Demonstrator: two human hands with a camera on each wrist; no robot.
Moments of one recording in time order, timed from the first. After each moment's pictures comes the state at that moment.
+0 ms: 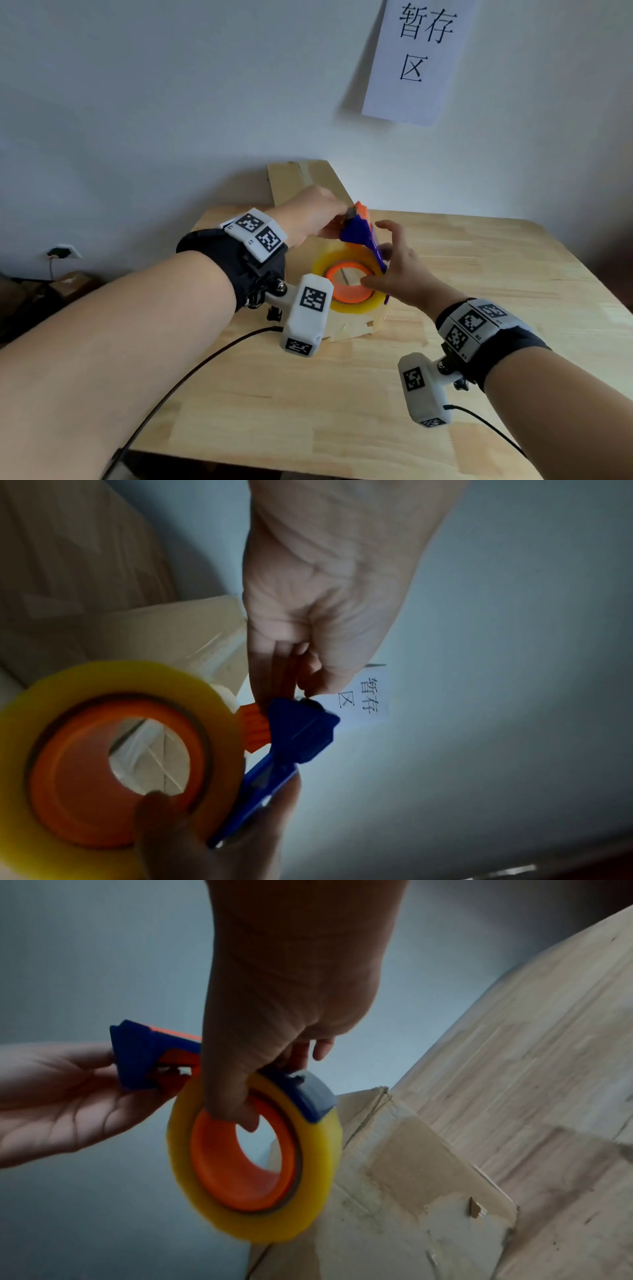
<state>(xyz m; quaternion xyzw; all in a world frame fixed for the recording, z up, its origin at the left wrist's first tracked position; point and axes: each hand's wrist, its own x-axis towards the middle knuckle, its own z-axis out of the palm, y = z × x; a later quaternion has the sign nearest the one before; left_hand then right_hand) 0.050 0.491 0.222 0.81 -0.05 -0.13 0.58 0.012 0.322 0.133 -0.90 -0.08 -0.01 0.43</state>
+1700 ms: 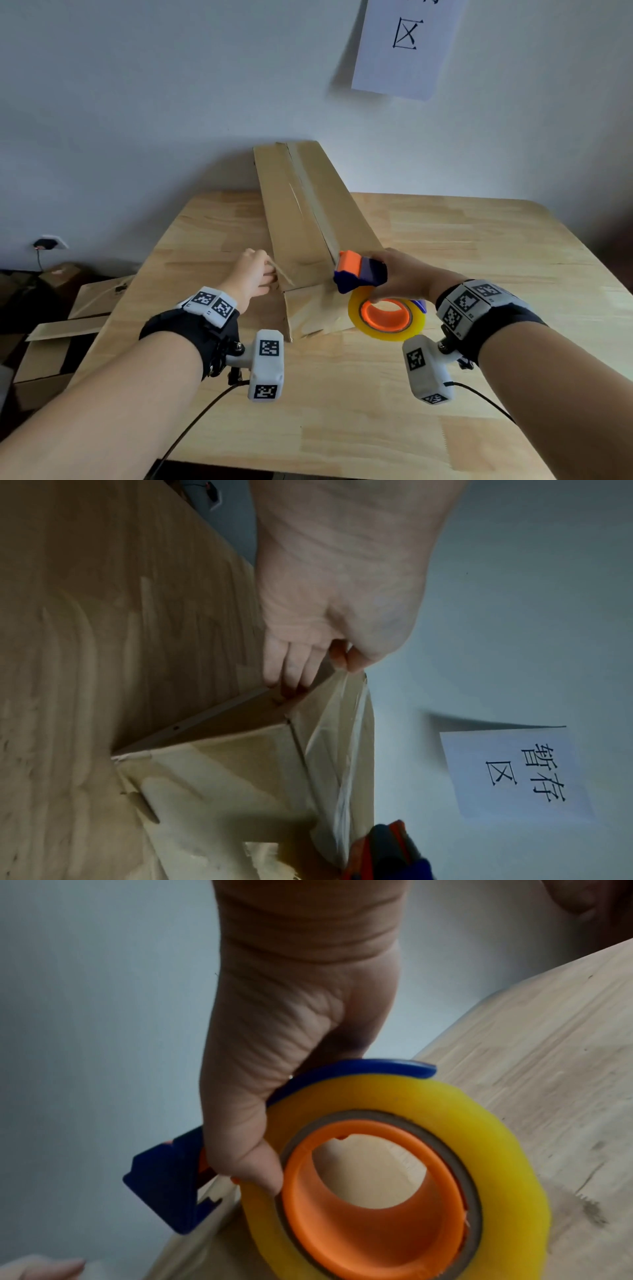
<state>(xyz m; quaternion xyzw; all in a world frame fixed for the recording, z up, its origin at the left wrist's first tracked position) 0.050 0.537 0.106 0.73 0.20 -0.13 0.64 0.043 0.281 0.112 -0.94 -0.11 0.18 0.25</state>
